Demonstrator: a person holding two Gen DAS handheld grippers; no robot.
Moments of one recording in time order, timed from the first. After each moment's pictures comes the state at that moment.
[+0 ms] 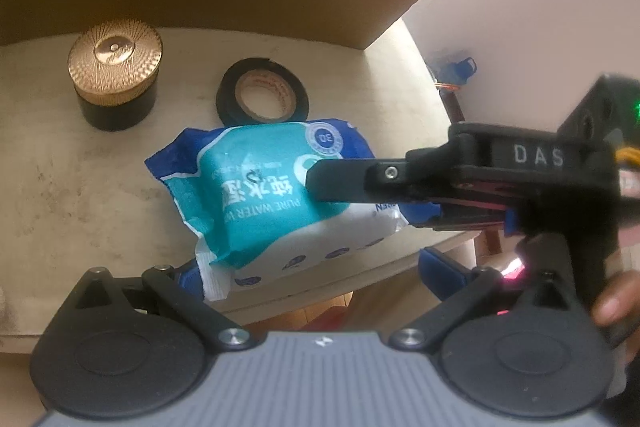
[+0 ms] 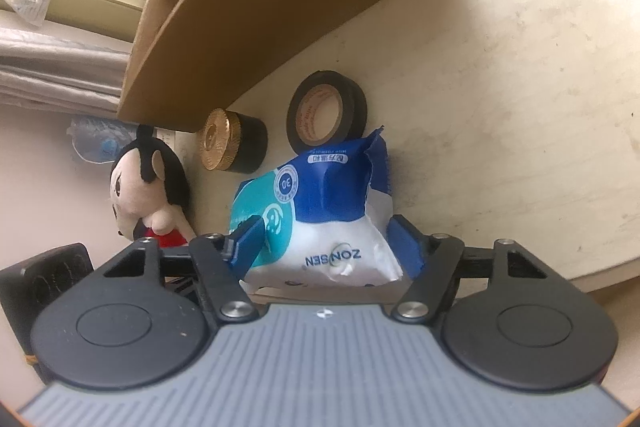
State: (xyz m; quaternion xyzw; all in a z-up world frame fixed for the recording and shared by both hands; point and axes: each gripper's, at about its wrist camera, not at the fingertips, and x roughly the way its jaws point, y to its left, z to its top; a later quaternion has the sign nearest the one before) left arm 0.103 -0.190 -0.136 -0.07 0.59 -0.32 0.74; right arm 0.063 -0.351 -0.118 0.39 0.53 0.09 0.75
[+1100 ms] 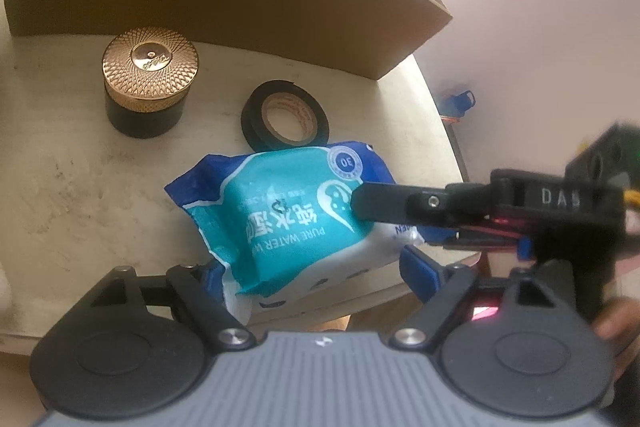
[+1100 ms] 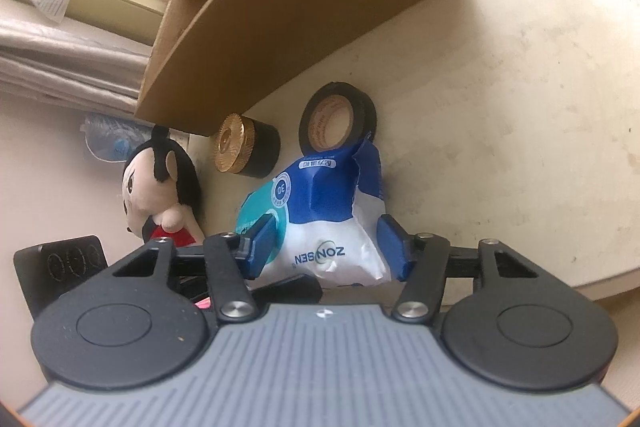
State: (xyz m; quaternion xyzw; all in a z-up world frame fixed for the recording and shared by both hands) left arm 0.105 -0.169 -0.138 -0.11 0.56 -0.31 0.76; right arm 0.057 -0.355 -0.110 0.38 0.51 0.11 0.77
